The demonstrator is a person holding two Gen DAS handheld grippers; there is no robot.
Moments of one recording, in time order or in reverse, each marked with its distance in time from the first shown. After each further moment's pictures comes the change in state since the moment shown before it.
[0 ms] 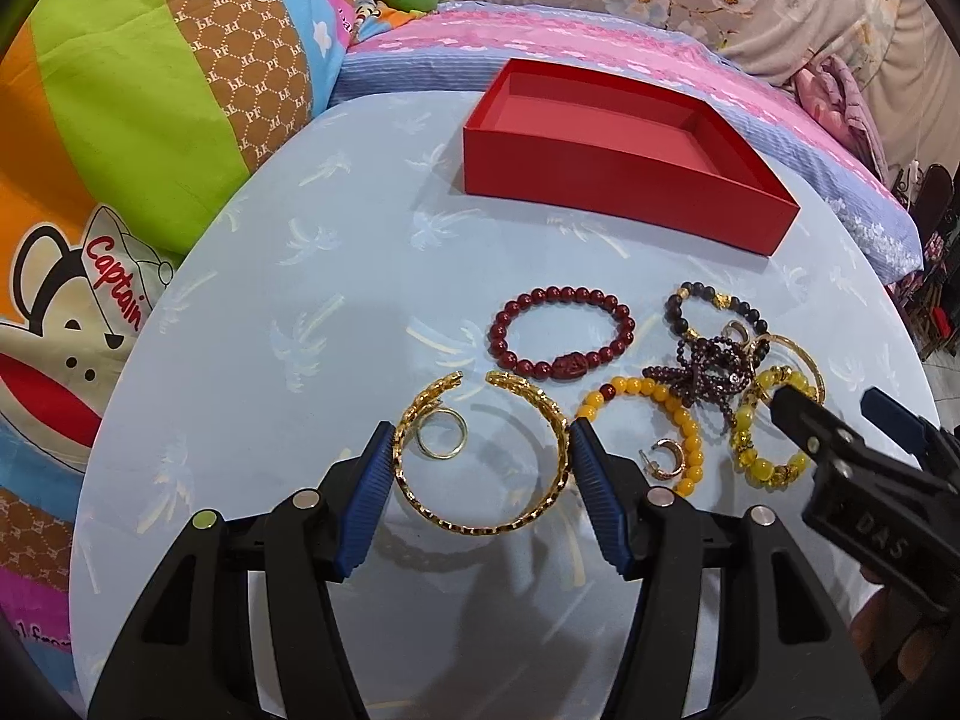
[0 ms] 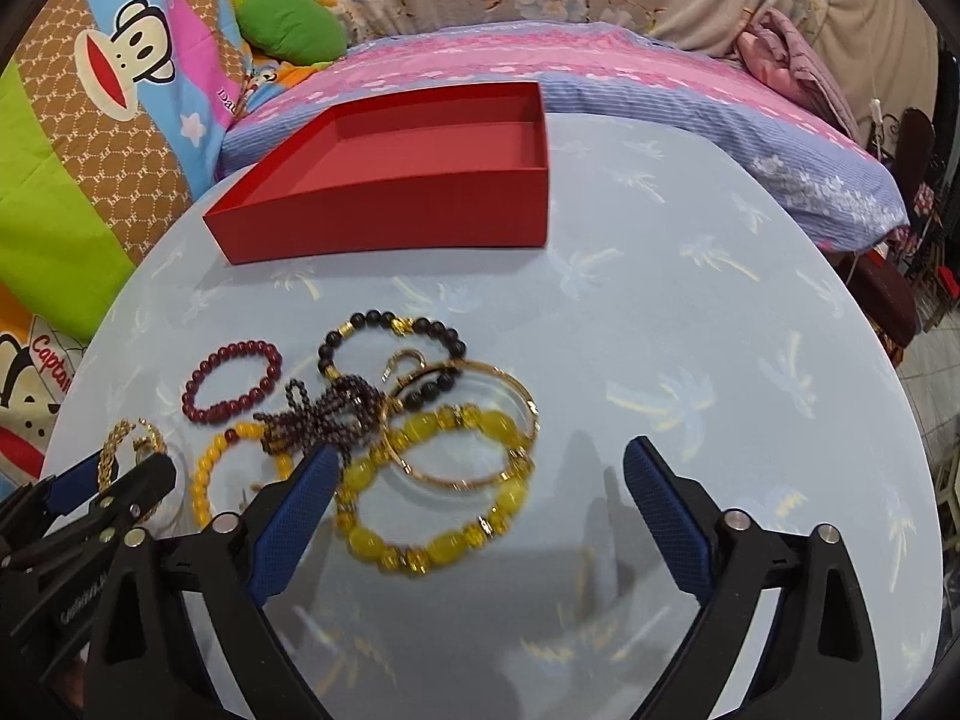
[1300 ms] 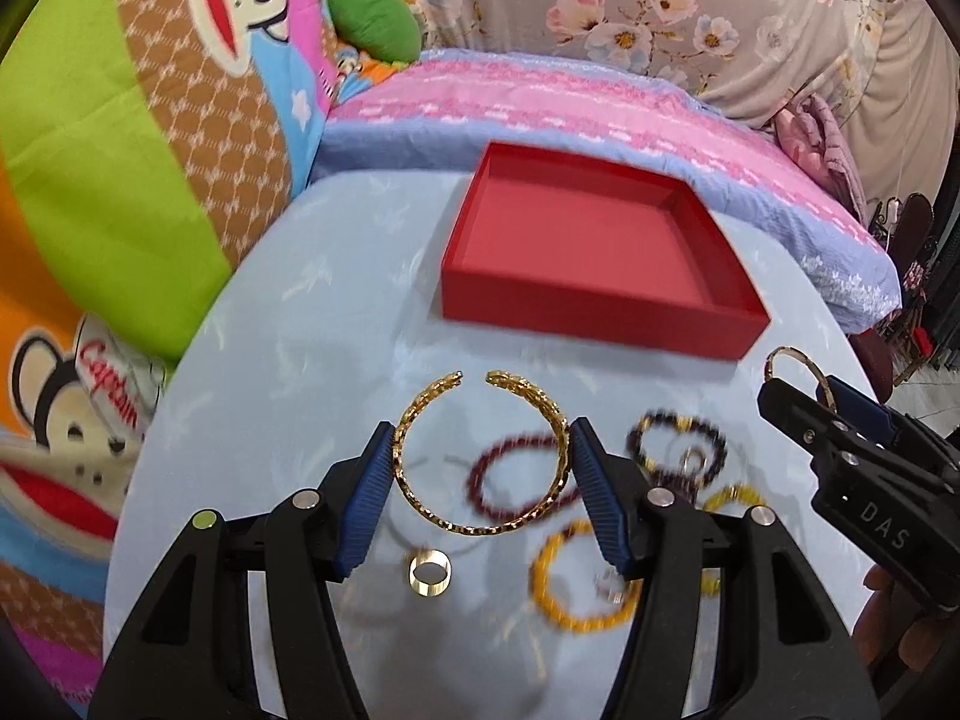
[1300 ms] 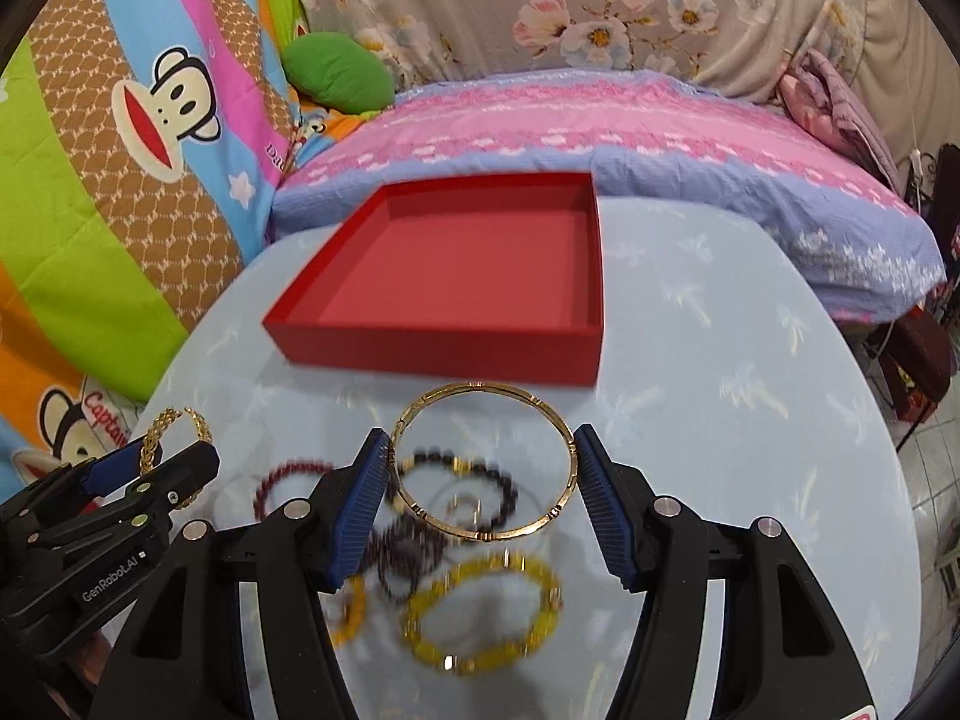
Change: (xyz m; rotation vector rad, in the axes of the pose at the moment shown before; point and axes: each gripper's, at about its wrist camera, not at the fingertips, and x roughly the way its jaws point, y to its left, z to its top) left arm -0.017 -0.005 0.073 0.022 -0.105 -0.059; right arm -0.021 0.004 0.070 -0.032 -0.096 0.120
